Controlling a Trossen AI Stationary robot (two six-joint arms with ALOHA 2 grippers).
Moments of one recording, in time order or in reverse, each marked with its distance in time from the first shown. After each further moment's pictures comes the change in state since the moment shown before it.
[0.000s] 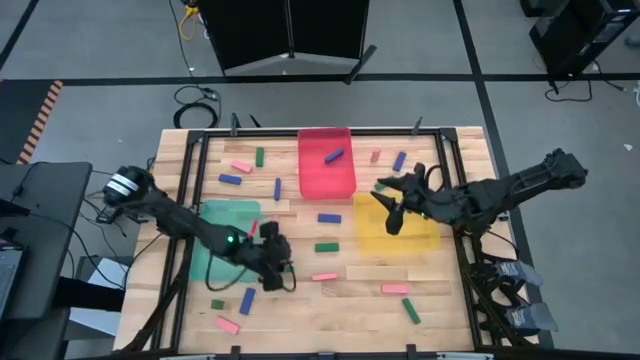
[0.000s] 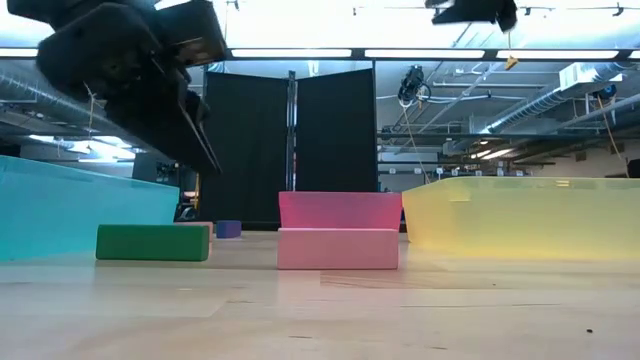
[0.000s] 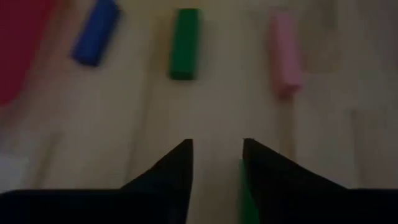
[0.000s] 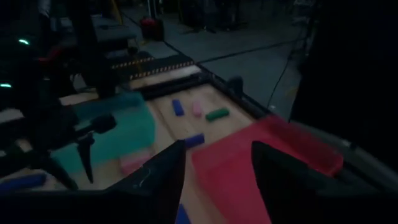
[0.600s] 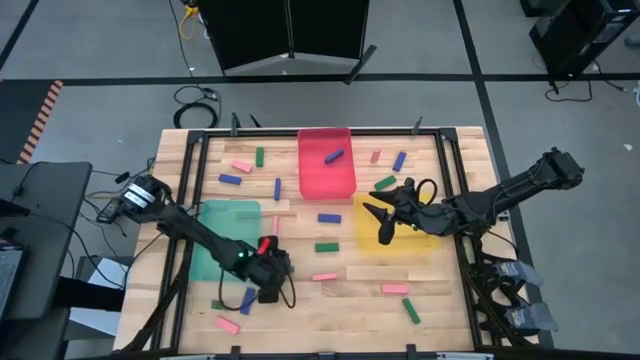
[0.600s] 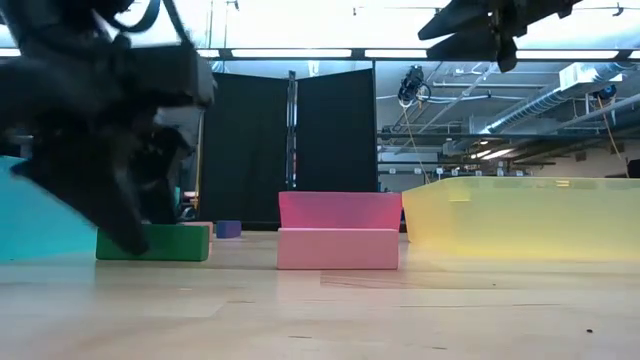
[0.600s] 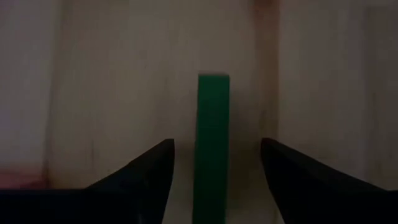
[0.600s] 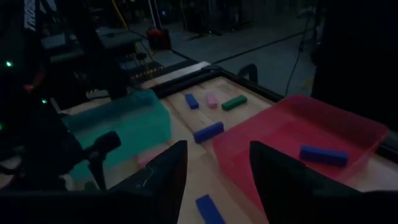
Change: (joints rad) left arm -0.055 0.173 0.053 -0.112 0.095 -0.078; right arm 0.027 0.064 -0.181 0.308 0.004 0.074
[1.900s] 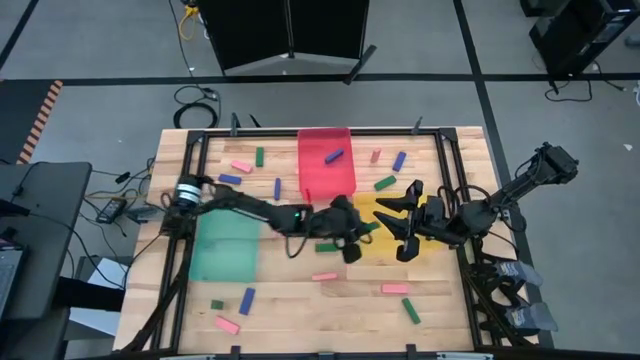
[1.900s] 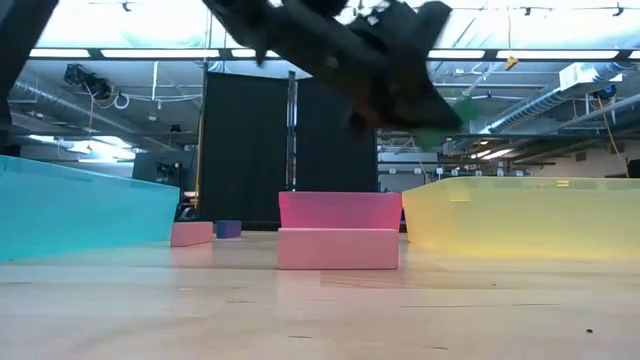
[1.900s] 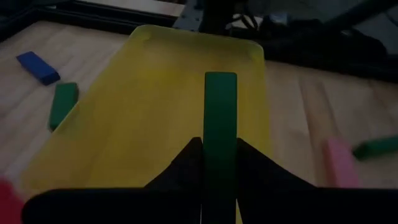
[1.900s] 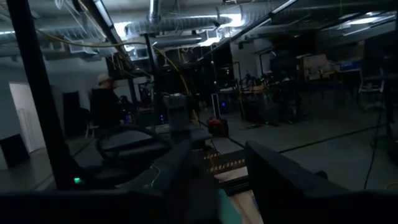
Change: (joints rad) left arm 0.395 0.333 0.512 0.549 0.062 0.280; right arm 0.183 -0.004 0.001 0.645 -0.002 -0.471
